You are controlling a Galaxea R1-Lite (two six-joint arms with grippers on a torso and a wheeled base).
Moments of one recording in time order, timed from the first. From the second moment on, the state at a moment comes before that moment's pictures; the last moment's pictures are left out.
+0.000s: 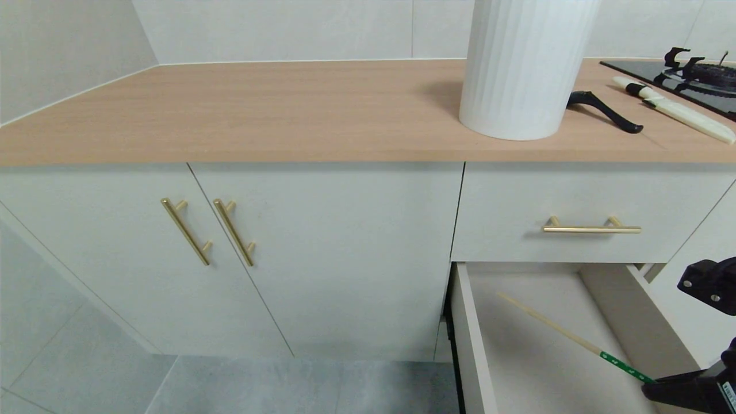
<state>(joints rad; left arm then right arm) 0.00 0.00 0.00 0.00 0.02 0.00 0.47 1.17 -0.79 0.54 0.03 0.13</state>
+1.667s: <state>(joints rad) 0.00 0.00 0.00 0.00 0.02 0.00 0.49 1.82 -0.72 -0.04 -0.17 0.45</state>
